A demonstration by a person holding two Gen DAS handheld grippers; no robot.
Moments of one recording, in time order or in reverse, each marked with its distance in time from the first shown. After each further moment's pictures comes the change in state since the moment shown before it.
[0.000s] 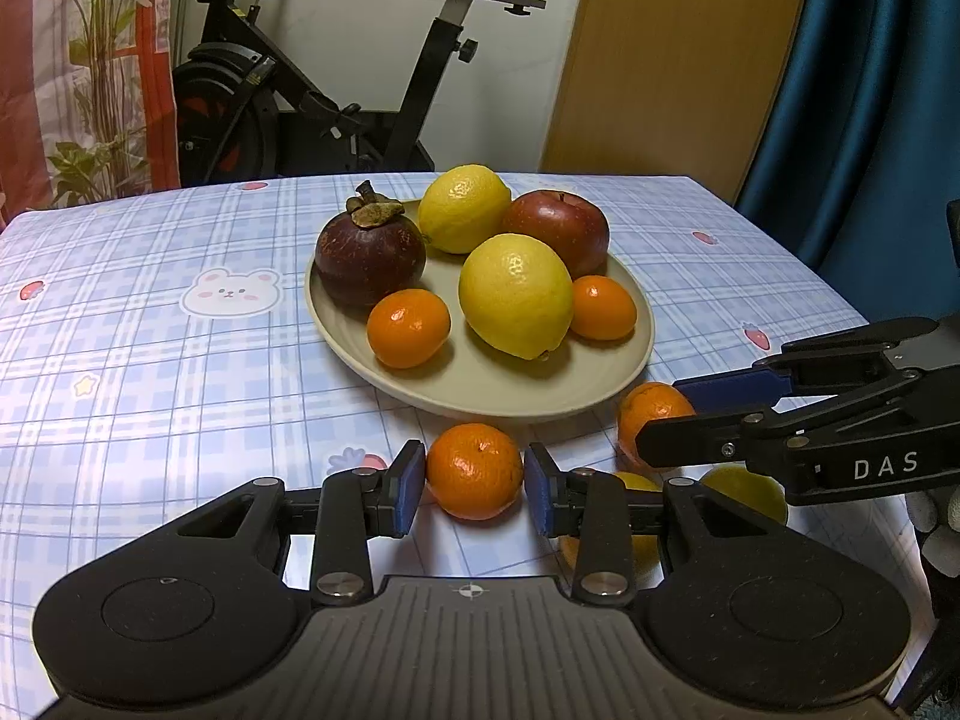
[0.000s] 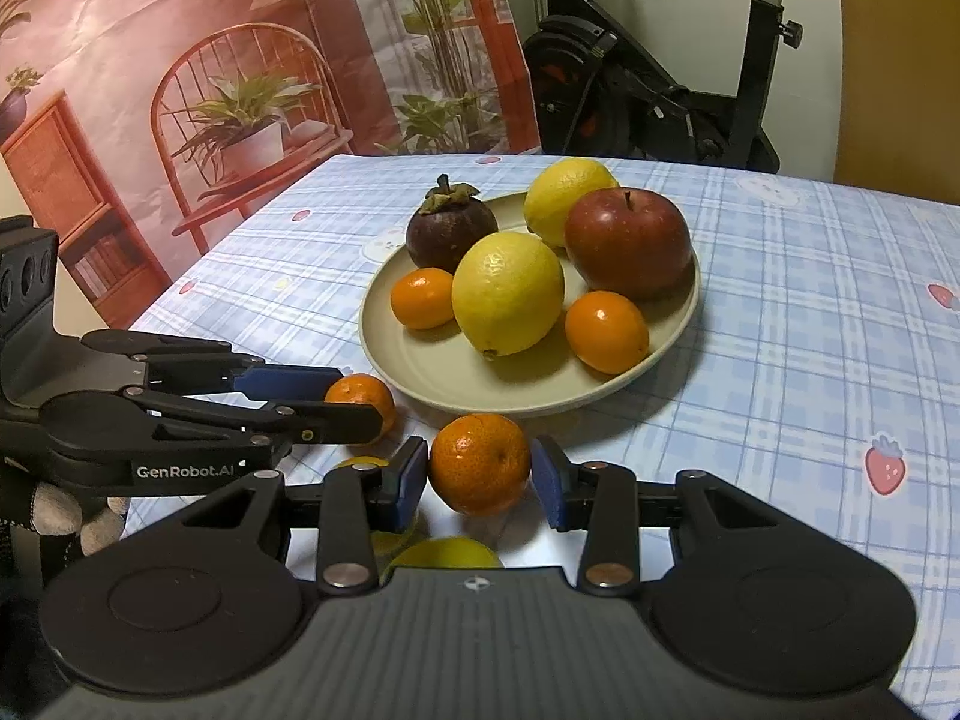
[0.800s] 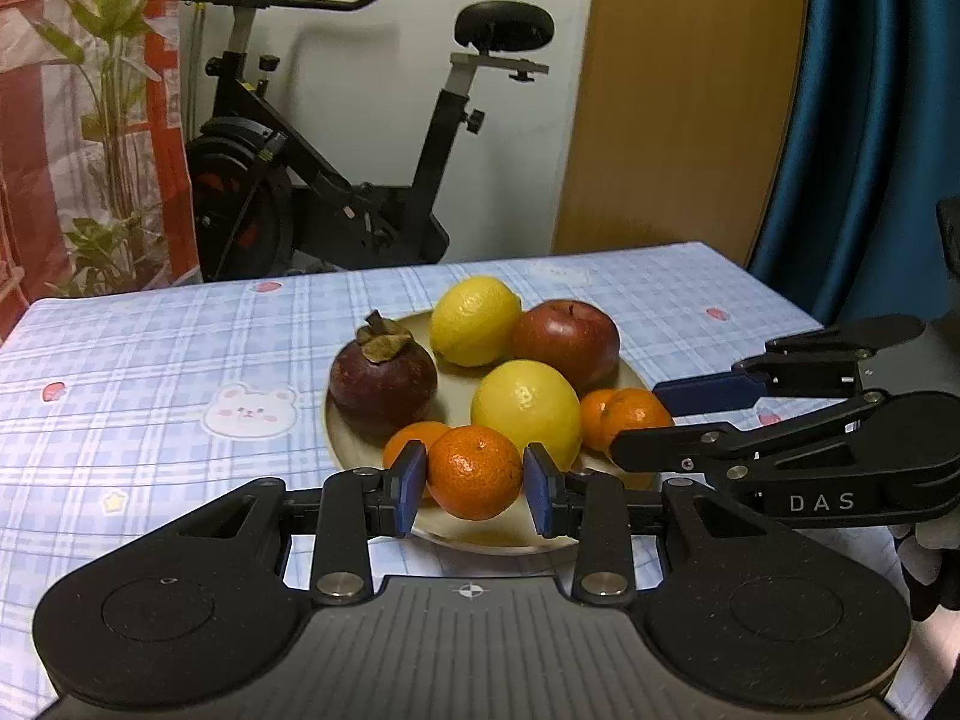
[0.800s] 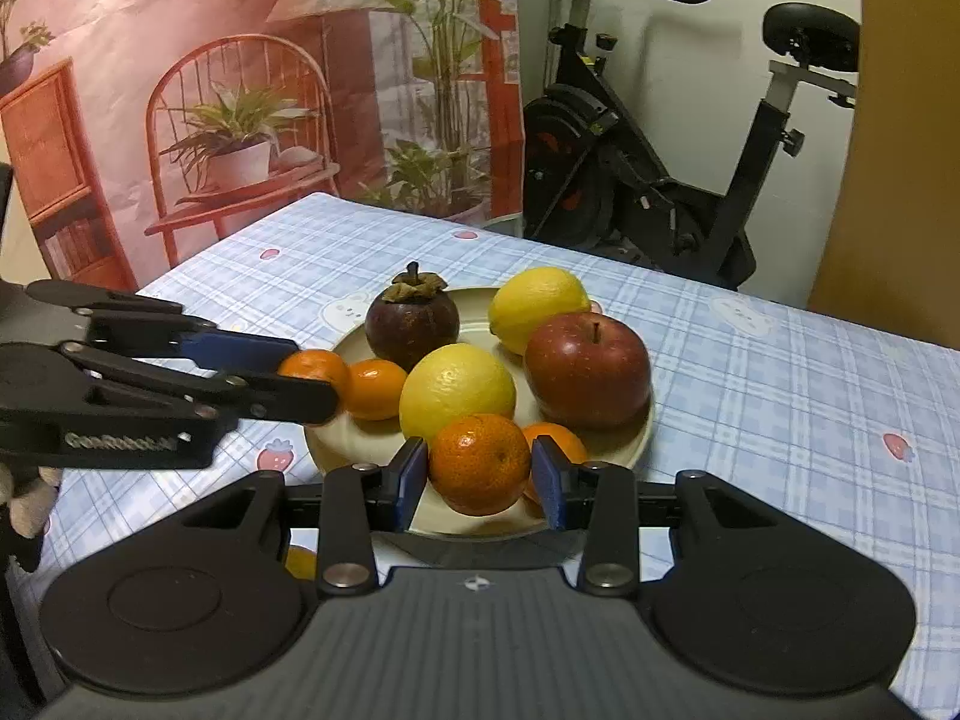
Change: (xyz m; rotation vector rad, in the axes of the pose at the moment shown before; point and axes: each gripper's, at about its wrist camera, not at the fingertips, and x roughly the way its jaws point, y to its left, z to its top) left arm -0.002 -0.008 0.035 0.046 -0.117 0.060; right arm 0.005 0.002 0.028 -0.168 -0.105 -0.101
